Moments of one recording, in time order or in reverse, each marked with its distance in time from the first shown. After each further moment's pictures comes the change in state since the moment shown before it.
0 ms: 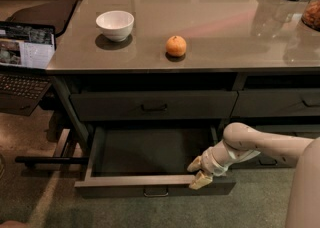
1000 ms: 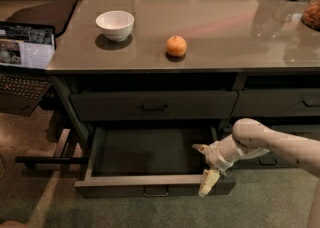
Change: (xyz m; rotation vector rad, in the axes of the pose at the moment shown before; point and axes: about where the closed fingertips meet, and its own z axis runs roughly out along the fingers) arm -0.015 -0.010 -0.032 0.071 -0.070 -0.050
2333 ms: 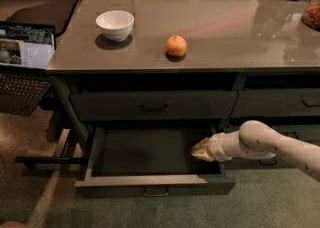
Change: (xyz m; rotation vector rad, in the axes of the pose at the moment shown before) arm -0.004 -0.064 -0.025 0.305 -0.081 0.122
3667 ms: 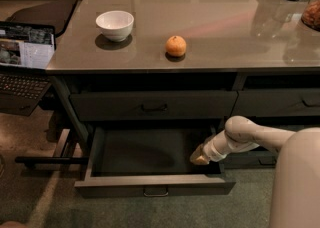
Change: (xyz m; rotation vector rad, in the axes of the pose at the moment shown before) arm 0.044 0.001 0.052 -0.170 0.156 0.077
